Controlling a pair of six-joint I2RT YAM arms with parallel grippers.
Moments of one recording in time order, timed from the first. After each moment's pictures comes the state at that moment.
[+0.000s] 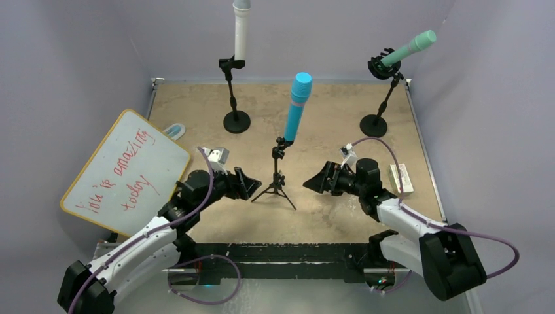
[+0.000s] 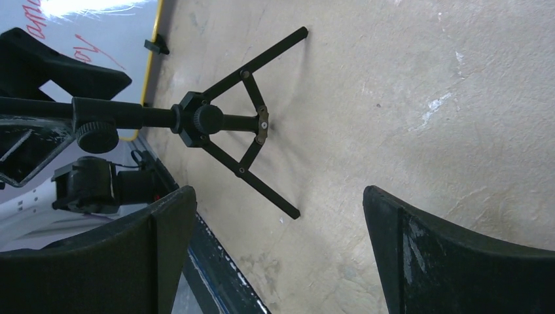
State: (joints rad) left arm -0.62 0.70 0.34 0.03 0.11 -0.60; right arm 0.33 1.05 0.28 0.27 -0.58 0.71
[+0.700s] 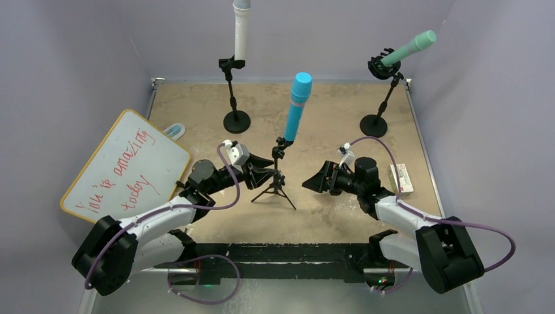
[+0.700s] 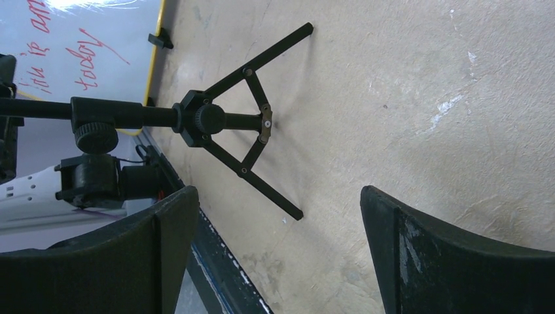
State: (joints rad) left arm -0.63 1.07 0.36 0.81 0.51 -0.21; right arm 0.33 1.12 0.29 0.33 -0.62 0.72
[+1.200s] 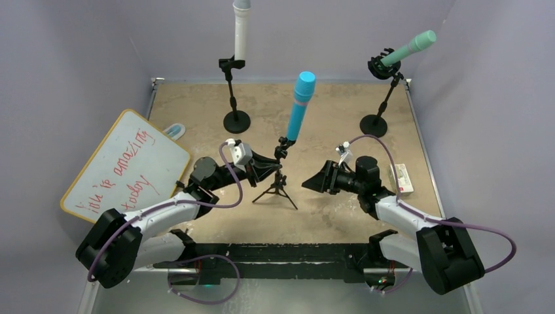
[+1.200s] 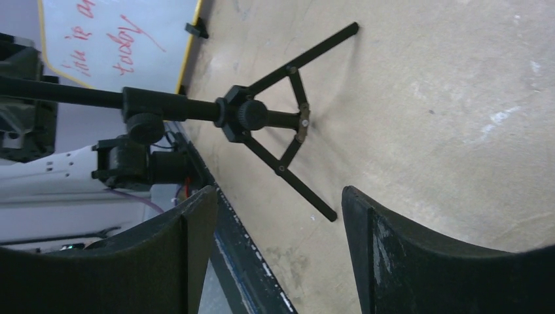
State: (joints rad) left arm -0.64 1.14 0.42 0.91 0.59 -0.19; right arm 0.33 1.12 0.30 0.36 -0.70 0.75
